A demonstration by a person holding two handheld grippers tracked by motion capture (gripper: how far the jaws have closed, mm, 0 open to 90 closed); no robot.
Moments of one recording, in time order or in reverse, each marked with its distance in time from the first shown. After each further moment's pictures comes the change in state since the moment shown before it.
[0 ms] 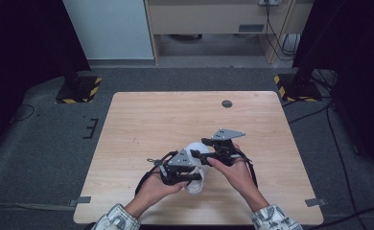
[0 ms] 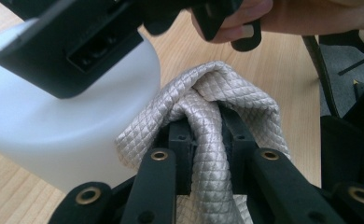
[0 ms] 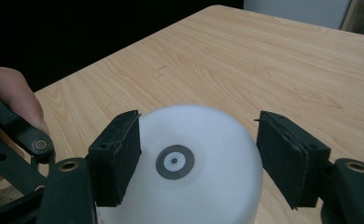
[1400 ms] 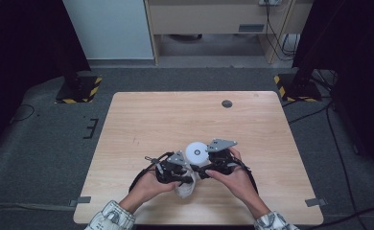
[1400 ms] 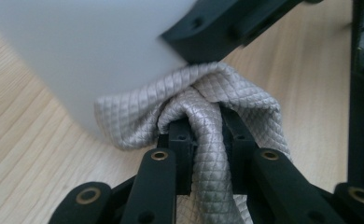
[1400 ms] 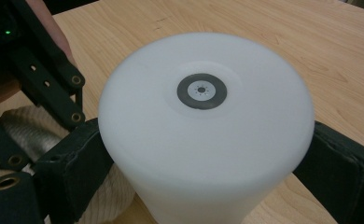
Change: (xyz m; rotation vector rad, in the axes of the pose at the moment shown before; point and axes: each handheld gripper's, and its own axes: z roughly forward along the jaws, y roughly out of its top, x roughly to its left) left arm 0.020 -0.022 0.009 0.169 -0.043 -0.039; right arm 0.013 -0.023 0.006 0.131 -0.046 -0.136
